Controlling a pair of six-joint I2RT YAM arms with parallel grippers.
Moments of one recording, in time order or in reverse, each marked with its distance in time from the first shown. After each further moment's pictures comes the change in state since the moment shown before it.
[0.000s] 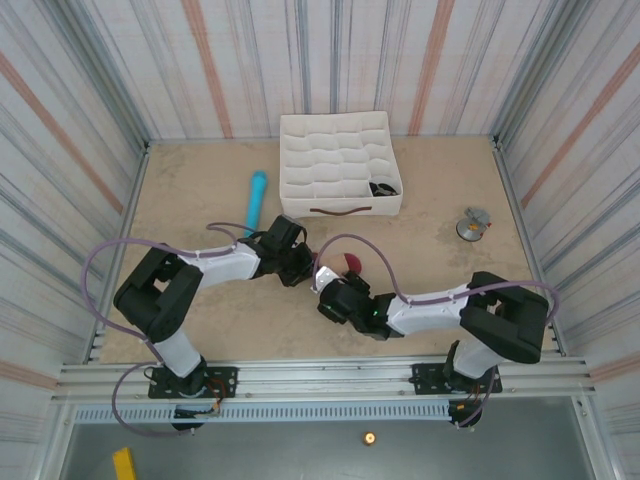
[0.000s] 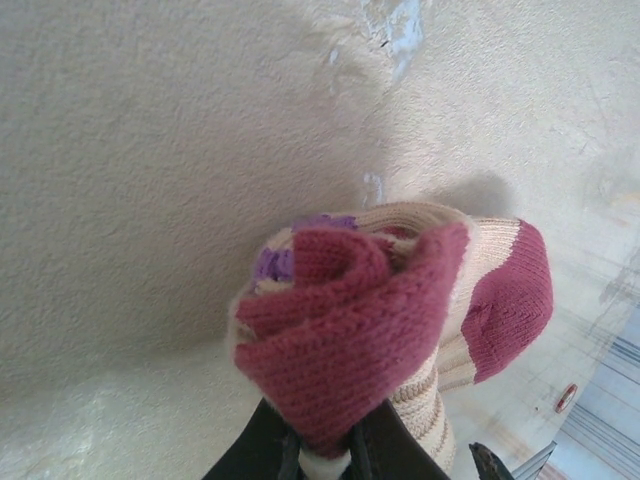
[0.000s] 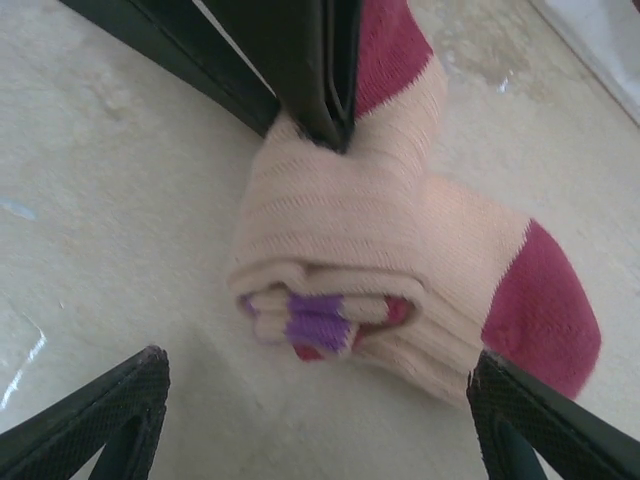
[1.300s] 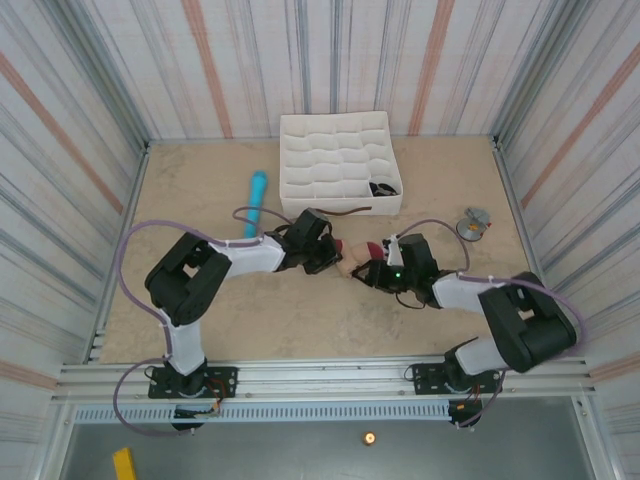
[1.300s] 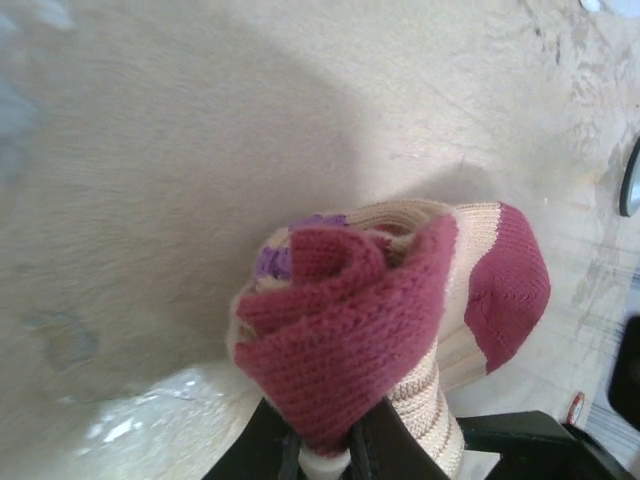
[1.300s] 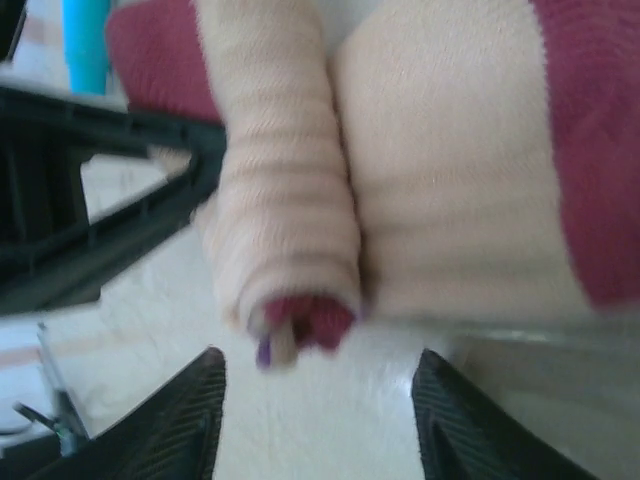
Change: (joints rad) left arm -0.074 0.176 0.184 0.092 -0.102 0.084; right arm -0.712 -0.156 -0.177 0.085 -1.029 0.681
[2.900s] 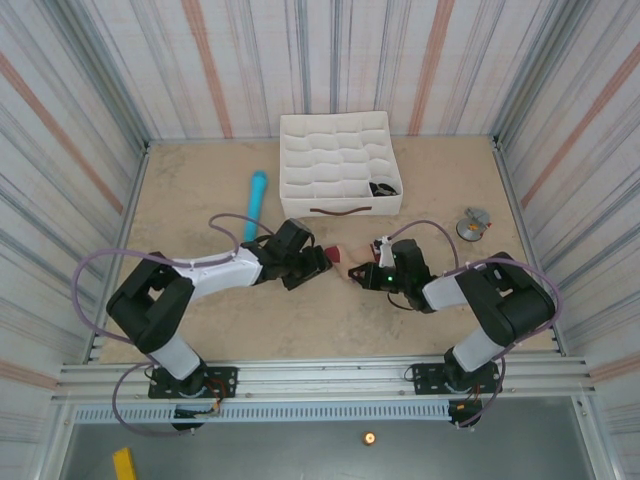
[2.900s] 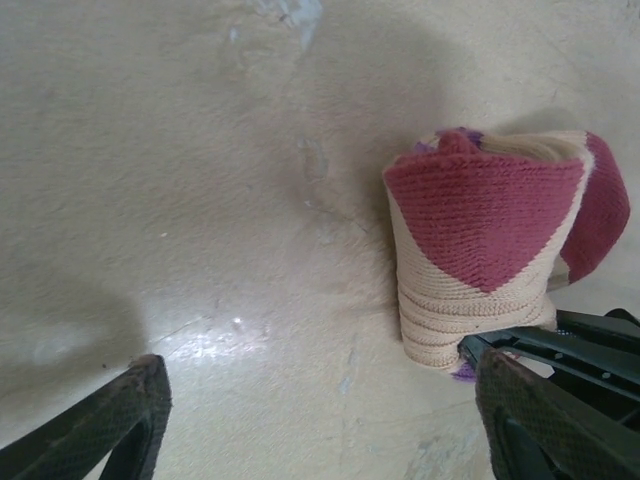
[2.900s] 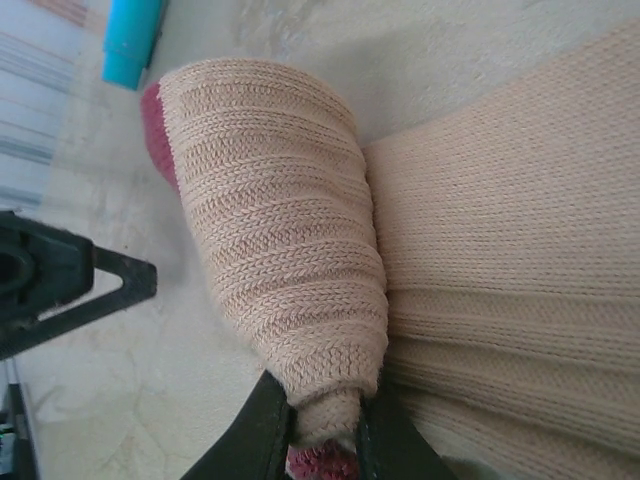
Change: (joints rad) left arm -0.013 -0.226 -0.170 -0.124 -0.043 0.045; right arm 0.028 0.204 -0.060 0.390 0.008 -0.014
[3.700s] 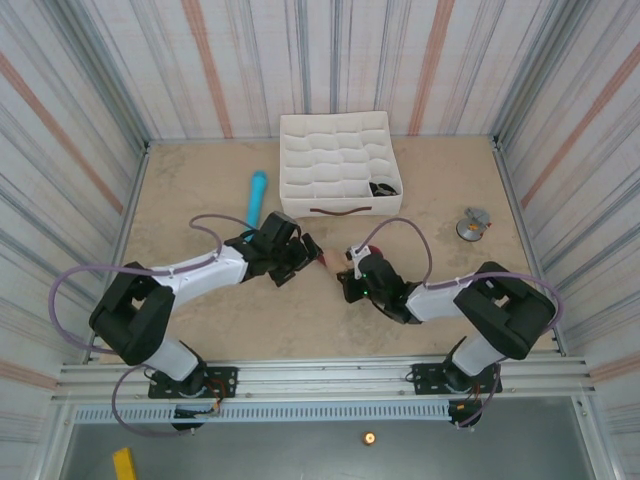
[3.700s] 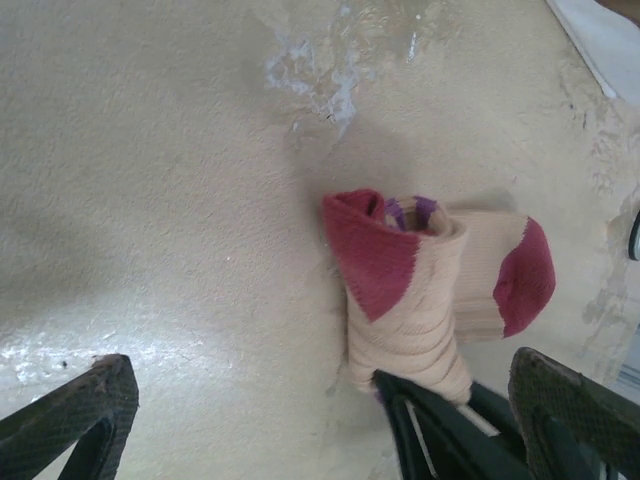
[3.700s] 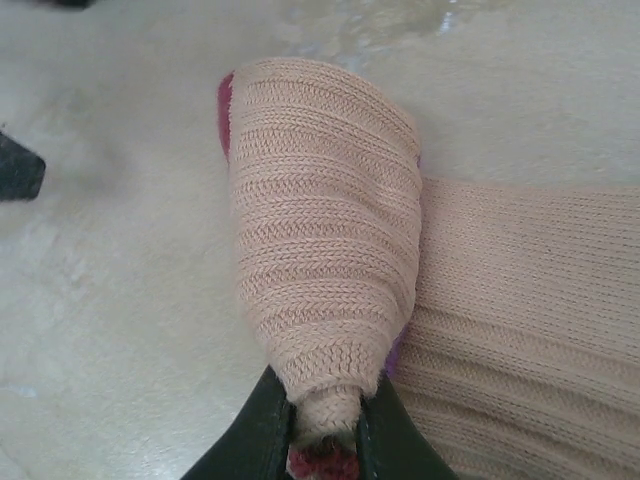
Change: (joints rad) left arm 0.069 -0.118 -0.017 -0.075 -0.028 -0.071; right arm 0.307 -0.051 0.053 -0.098 0.485 -0.267
